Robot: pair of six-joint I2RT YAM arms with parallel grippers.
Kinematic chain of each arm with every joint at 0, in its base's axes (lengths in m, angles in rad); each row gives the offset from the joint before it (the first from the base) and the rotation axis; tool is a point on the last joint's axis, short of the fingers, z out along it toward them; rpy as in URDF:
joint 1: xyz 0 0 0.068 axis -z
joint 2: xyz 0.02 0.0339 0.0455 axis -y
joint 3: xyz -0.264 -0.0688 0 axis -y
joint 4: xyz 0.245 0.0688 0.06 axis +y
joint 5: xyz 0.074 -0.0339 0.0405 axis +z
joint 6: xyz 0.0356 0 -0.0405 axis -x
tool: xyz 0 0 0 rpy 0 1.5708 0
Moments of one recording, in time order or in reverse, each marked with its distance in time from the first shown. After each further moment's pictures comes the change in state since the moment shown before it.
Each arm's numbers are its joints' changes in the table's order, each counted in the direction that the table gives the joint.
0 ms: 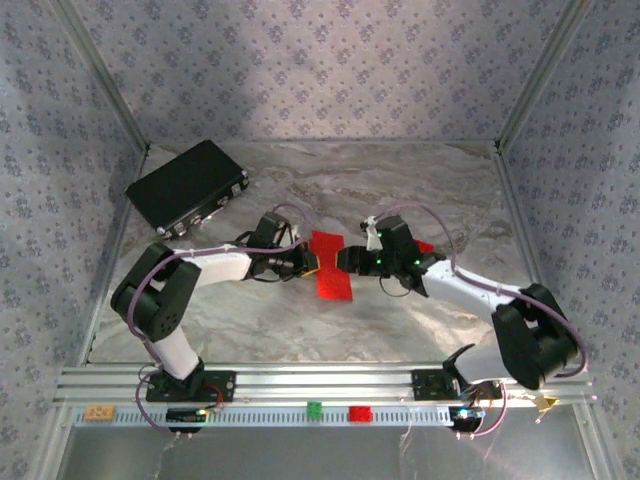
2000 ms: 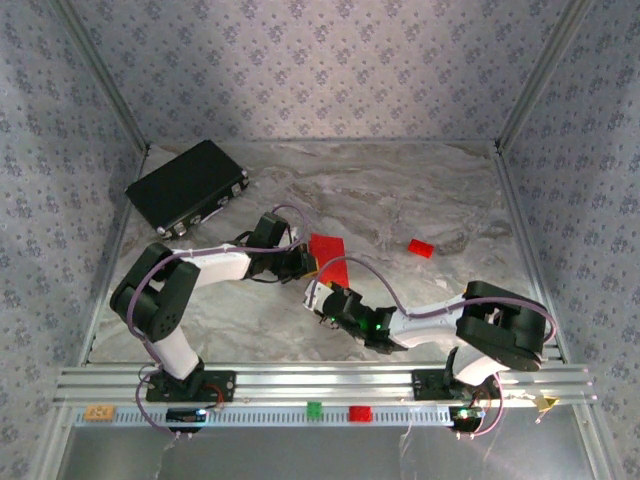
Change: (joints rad) left arm -0.004 0.002 0.000 0.034 -0.018 0.008; right arm -0.578 -0.171 -0.181 -0.398 -0.816 0.755
